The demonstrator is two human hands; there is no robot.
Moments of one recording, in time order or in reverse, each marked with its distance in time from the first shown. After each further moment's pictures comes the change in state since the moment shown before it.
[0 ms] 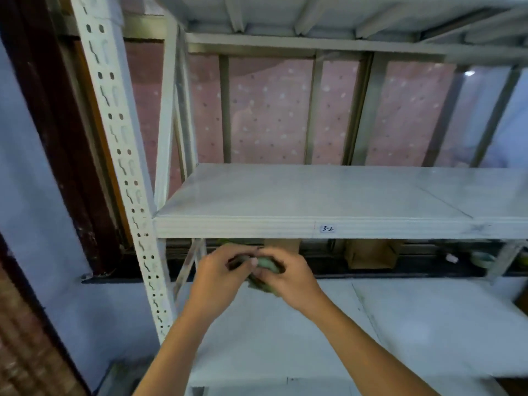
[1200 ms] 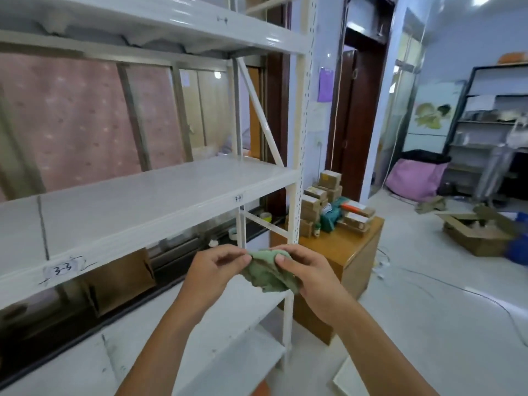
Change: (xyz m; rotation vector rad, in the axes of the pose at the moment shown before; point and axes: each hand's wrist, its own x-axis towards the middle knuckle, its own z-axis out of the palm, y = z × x) left_hand -0.037 0.332 0.614 -0.495 -0.760 0.044; right_hand -0.354 0.071 -0.606 0.314 0.750 0.331
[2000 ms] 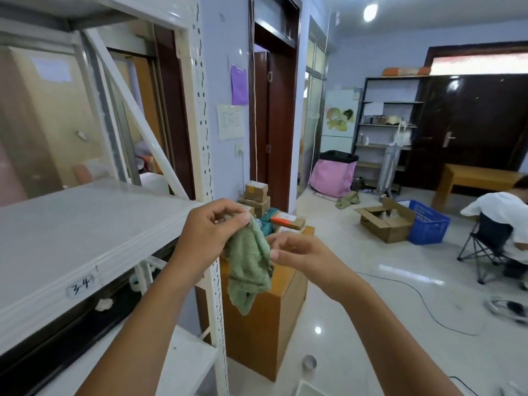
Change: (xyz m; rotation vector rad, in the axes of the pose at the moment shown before) left_hand 0.282 0.031 0.192 -0.091 -0.182 0.231; right_hand 0.166 -0.048 -0.234 -0.456 0.077 -0.119
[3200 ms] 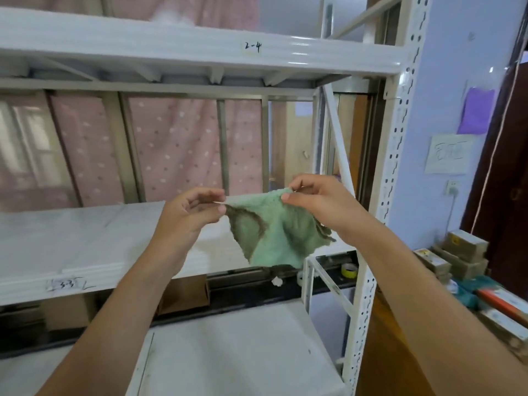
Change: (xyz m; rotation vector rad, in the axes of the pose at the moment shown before) left_hand -0.136 0.105 -0.159 0.291 0.838 -0.087; right_hand 0.117 -0.147 0.118 0.089 -0.480 -0.429
